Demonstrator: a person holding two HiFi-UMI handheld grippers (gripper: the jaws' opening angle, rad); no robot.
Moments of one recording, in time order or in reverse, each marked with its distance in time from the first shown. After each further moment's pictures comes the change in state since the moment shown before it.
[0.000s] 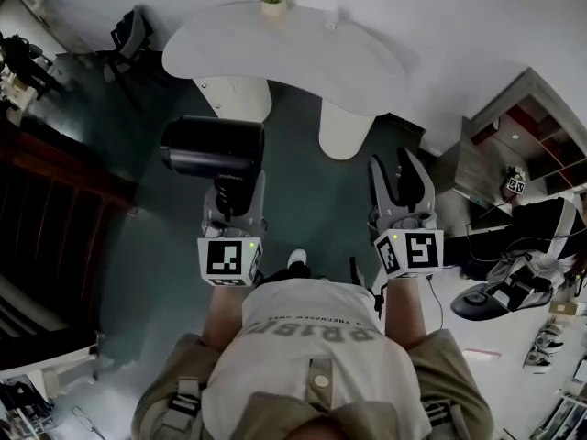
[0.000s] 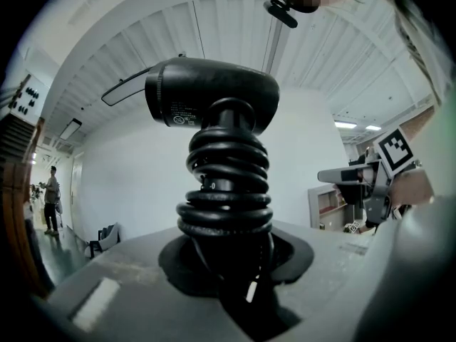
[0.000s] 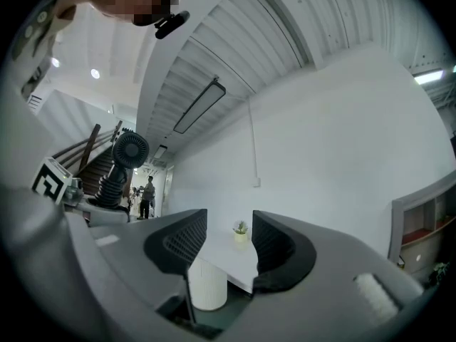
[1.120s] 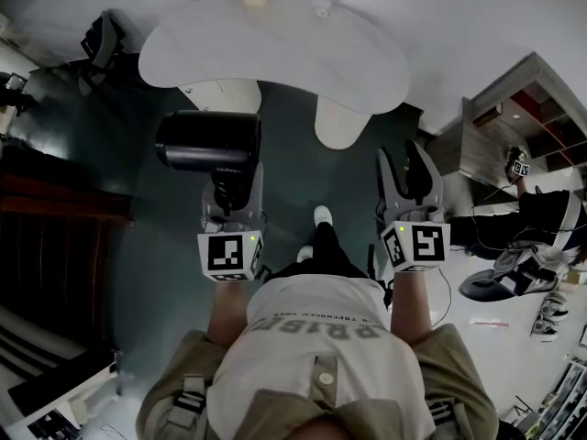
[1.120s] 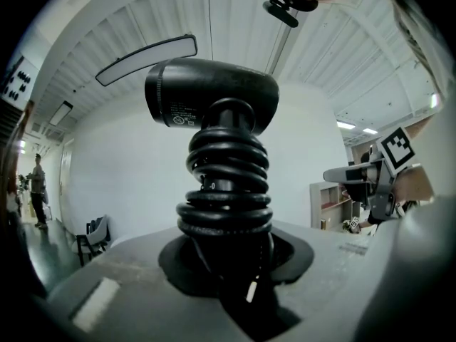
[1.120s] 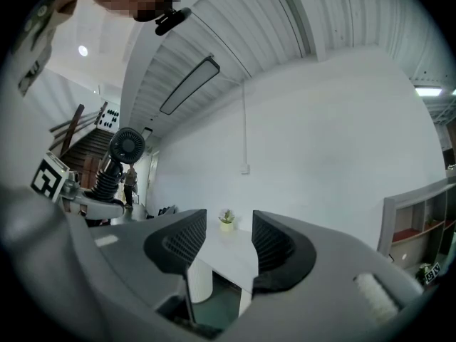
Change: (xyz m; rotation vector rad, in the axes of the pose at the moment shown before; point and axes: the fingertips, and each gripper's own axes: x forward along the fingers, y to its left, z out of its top) left arm 0.094 0.062 -0.029 -0.045 0.053 -0.076; right arm 0.086 -0.021 -0.034 -0.029 0.096 -0.125
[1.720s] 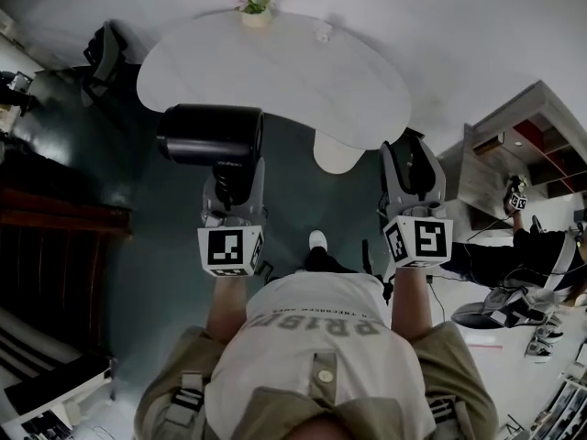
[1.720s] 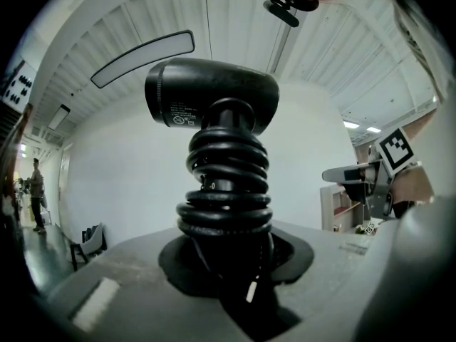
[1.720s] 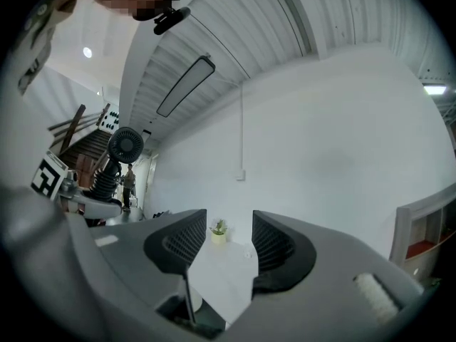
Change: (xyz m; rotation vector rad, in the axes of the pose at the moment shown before) left arm 0.105 0.011 0.030 0.014 -0.041 0.024; right arm 0.094 -0.067 0.018 -0.017 -0.047 0.016
